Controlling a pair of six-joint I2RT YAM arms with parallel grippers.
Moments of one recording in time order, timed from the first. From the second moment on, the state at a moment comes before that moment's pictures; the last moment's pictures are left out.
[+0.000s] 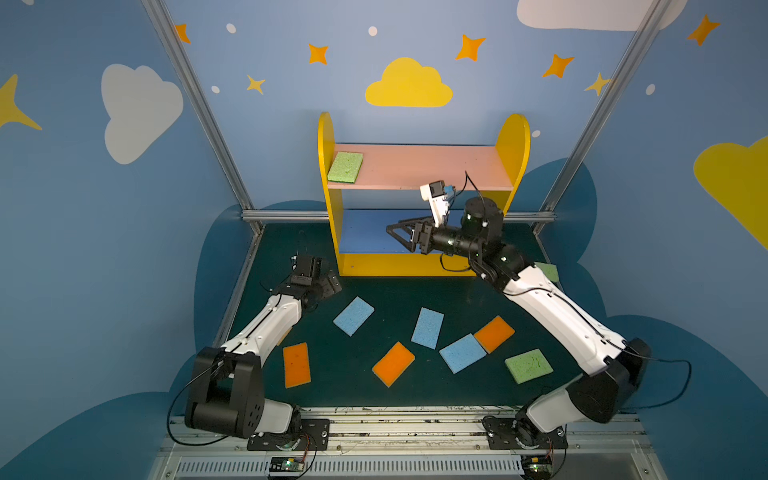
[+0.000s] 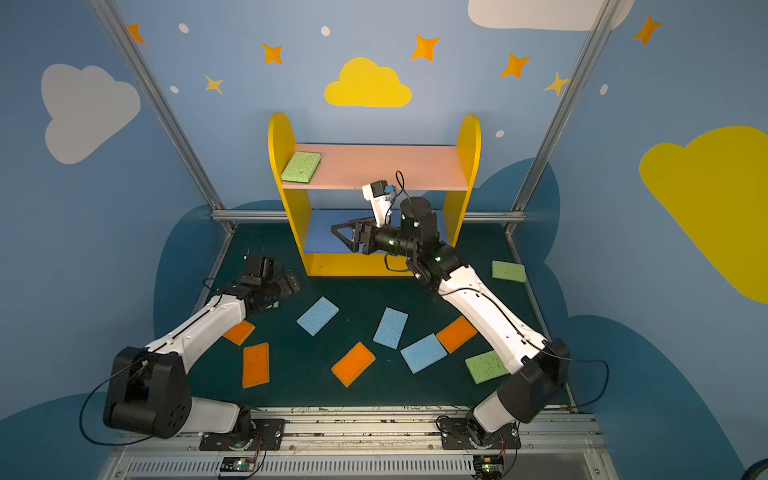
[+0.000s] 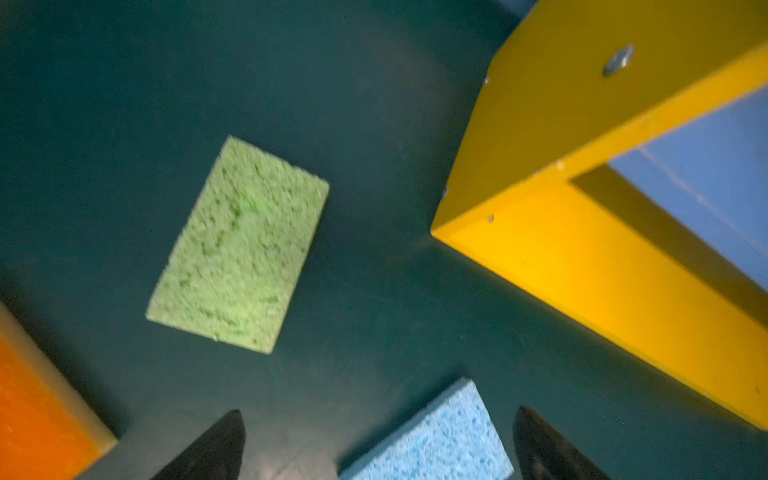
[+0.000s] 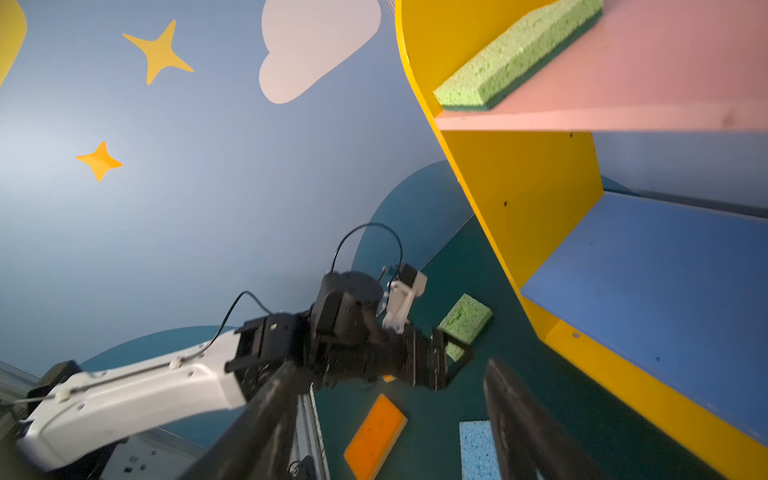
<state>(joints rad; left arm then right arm) -0.14 1.47 1.01 -0.44 -0.13 -0.62 0.67 1.47 1.48 -0.13 -0.53 0.48</state>
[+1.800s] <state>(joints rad) 0.21 1.92 1.28 -0.66 0.27 -0.33 0.54 1.44 1.13 0.06 -0.62 0.55</state>
